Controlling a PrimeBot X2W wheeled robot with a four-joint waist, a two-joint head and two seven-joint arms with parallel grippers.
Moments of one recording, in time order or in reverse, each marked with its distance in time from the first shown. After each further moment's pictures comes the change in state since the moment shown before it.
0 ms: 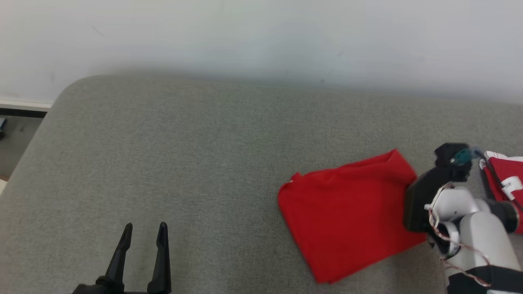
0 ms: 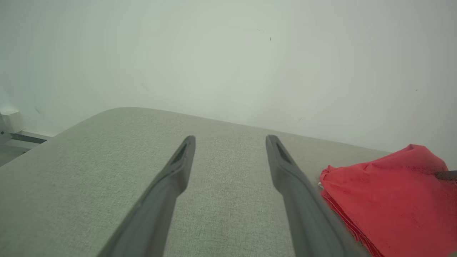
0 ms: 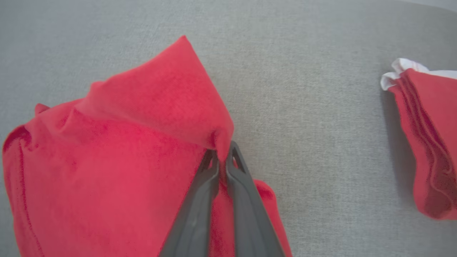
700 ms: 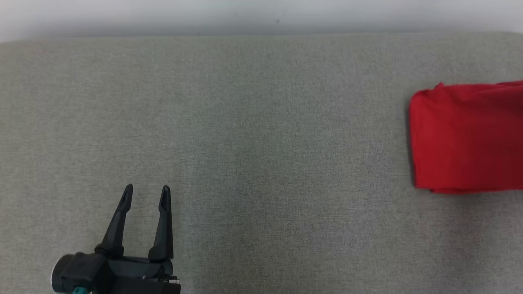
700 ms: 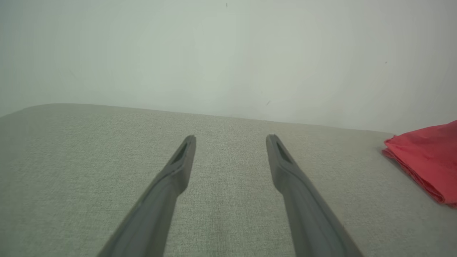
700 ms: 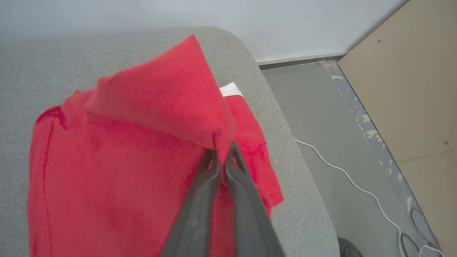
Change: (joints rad) left arm -0.129 0.008 -0.023 -0.028 0.022 0.000 0.000; right arm -0.207 -0.219 -0.280 -0.181 -0.175 0.000 0.167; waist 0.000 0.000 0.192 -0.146
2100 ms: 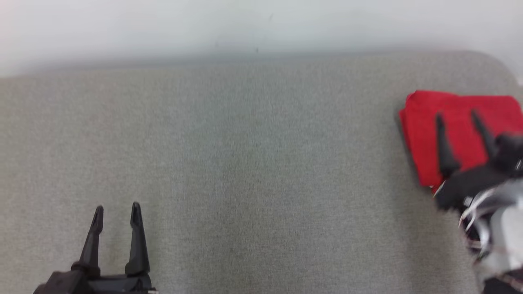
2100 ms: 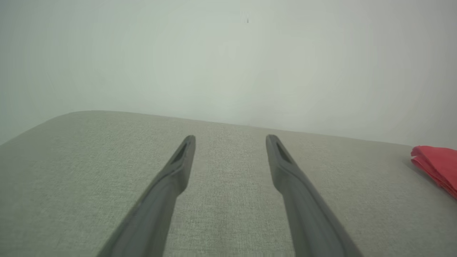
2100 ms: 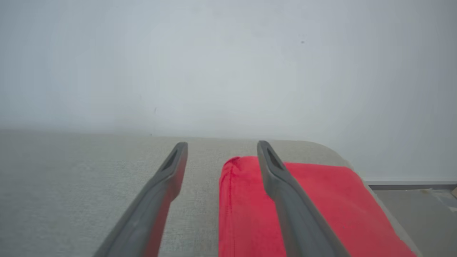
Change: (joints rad) left arm 0.052 -0.014 0.099 0.010 0.016 0.033 0.000; right arm 0.160 -0.010 0.364 0.167 0.311 0.000 -0.896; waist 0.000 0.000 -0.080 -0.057
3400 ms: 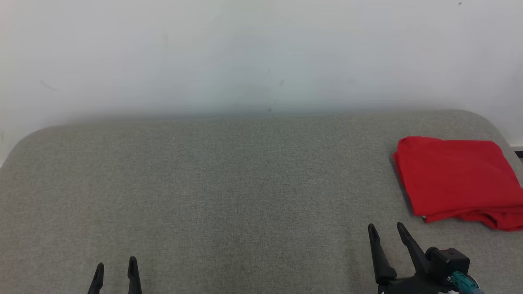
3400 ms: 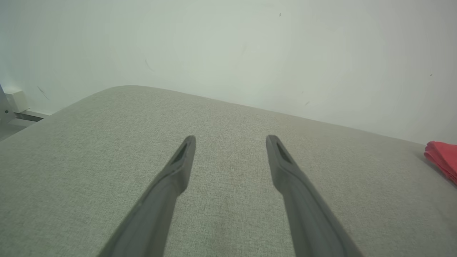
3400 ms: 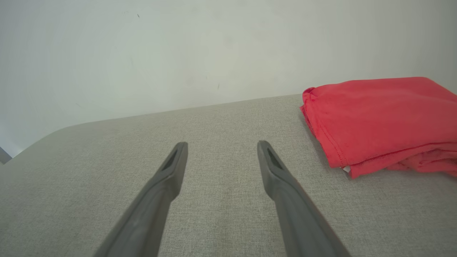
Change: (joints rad) left arm 0.120 -0.007 0.048 0.161 -0.044 -0.005 0.000; right arm 0.415 0.225 0.119 -0.043 0.058 0.000 -0.170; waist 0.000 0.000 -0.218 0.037
